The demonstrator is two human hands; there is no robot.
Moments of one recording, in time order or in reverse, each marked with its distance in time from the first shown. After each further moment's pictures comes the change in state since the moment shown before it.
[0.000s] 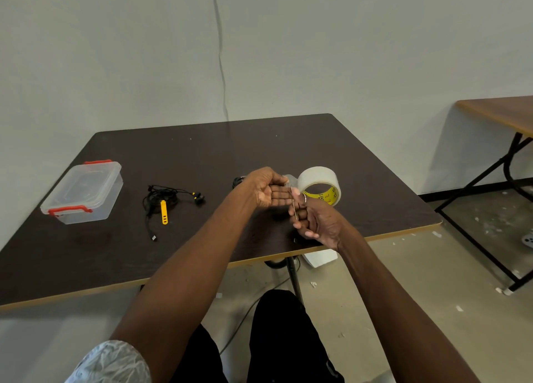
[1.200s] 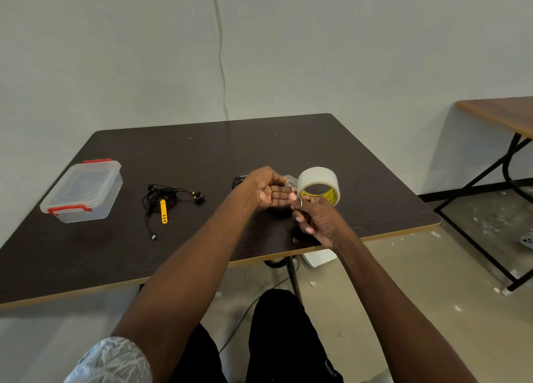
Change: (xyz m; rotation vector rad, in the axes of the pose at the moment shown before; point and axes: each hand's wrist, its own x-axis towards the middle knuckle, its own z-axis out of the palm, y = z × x) left_hand -0.003 0.001 0.002 0.007 0.025 0.003; right_hand 0.000 0.003 0.004 0.059 0.150 -0.145
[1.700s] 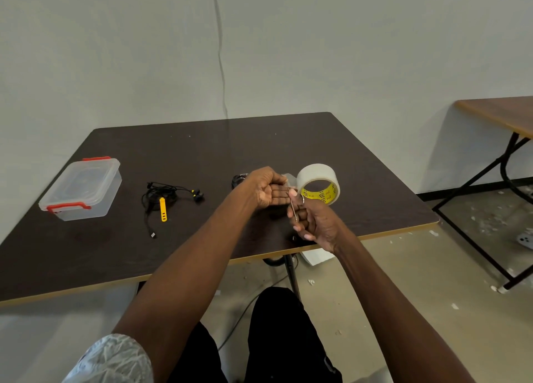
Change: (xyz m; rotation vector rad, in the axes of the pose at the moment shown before) left_hand 0.001 -0.003 0.001 0.009 0.018 0.019; right_hand -0.009 -0.001 0.005 -0.117 -0.070 0.094
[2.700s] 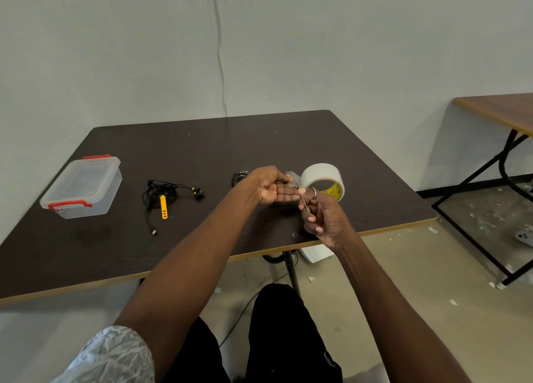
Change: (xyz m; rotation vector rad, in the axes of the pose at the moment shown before) left_hand -0.007 0.000 0.006 0.021 -0.070 -0.011; right_hand -0.001 0.004 -0.007 0.268 0.169 -0.025
